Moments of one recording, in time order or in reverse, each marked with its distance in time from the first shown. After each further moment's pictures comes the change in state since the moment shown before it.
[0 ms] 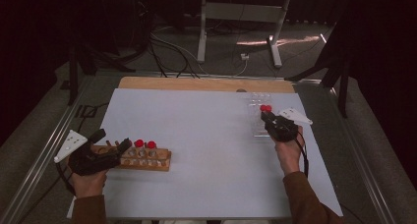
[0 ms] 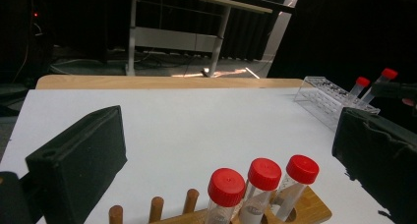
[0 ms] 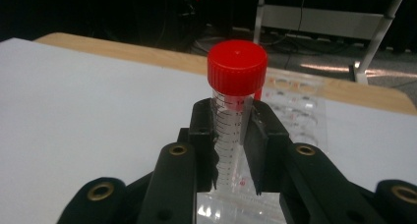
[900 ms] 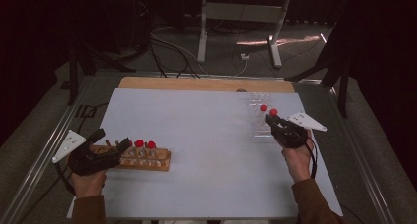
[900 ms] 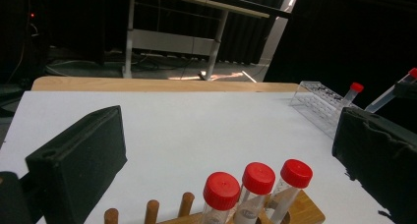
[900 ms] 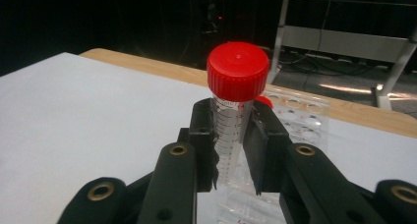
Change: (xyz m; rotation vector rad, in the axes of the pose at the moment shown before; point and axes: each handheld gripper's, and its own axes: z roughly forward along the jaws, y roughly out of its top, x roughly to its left) left arm -0.001 0.001 -0.002 -0.014 -0.011 -0.017; right arm 0.001 0.006 -0.039 -0.061 0.099 -0.021
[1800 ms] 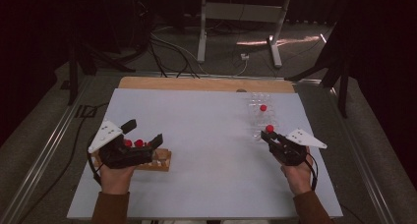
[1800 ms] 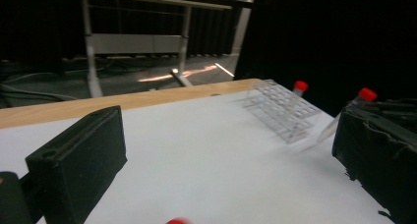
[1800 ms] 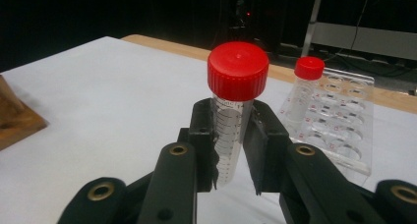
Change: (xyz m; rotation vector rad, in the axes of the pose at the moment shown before) left arm -0.088 0.034 0.038 0.050 -0.115 0.106; right arm 0.020 -0.028 -0.026 0.006 0.101 -0.027
